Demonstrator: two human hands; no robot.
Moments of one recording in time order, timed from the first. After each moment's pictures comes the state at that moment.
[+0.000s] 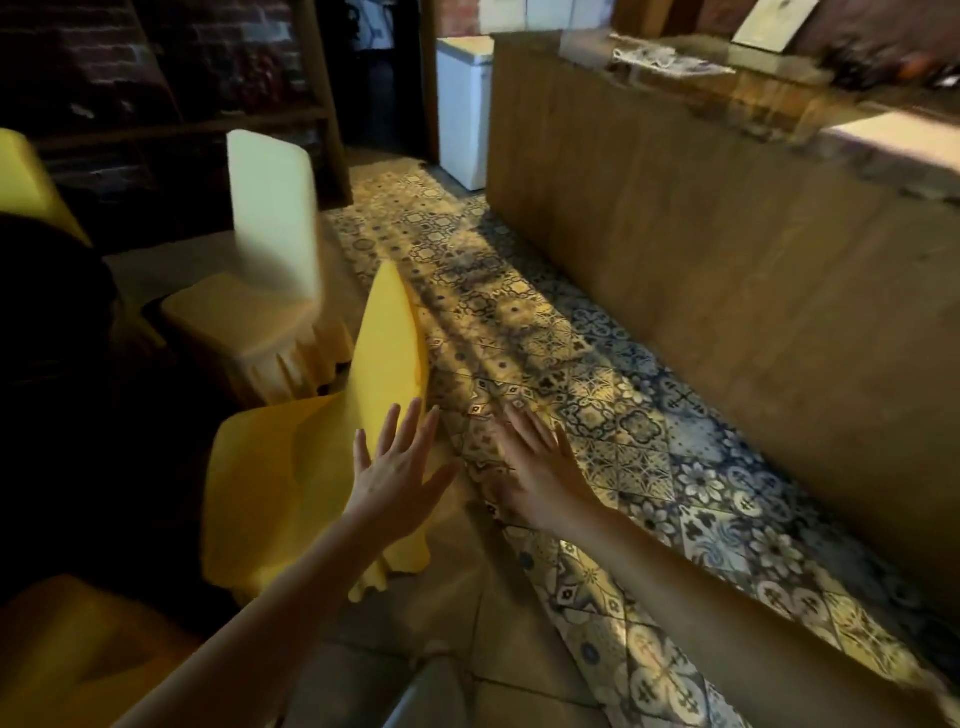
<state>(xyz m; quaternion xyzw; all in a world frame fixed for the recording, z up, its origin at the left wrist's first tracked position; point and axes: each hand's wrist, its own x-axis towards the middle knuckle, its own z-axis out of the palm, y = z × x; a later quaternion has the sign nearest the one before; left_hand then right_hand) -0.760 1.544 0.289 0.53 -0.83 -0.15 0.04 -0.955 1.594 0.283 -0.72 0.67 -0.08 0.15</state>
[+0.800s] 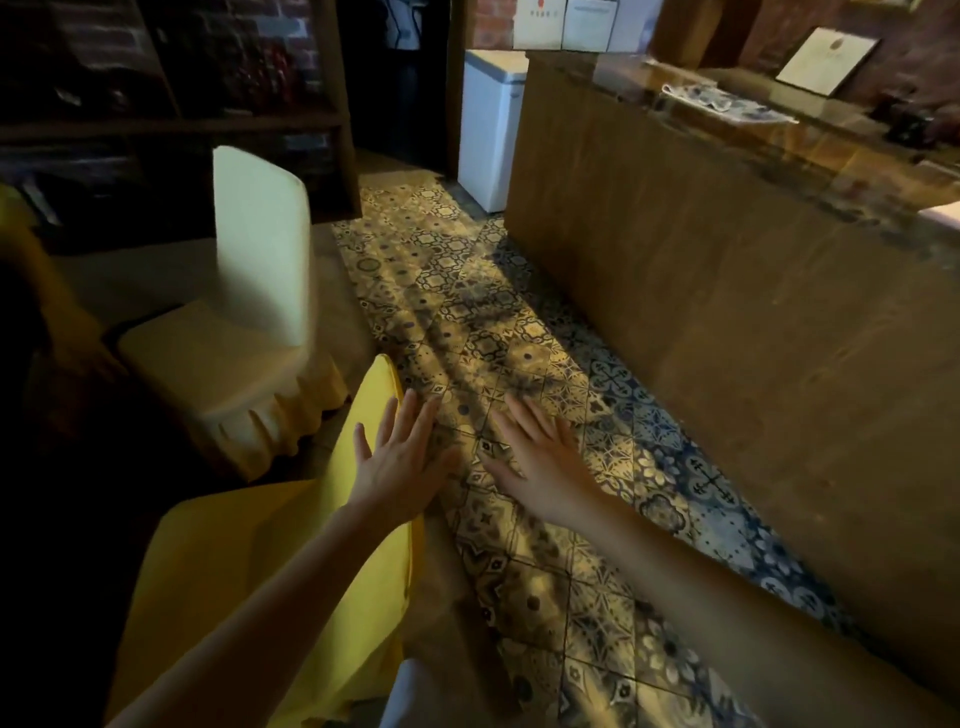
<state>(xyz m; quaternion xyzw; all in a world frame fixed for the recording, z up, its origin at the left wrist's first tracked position) -0.827 1.249 0.283 0.57 -0.80 -0.18 0.09 -1.021 1.287 0.299 -0.75 0.65 -0.03 0.14</state>
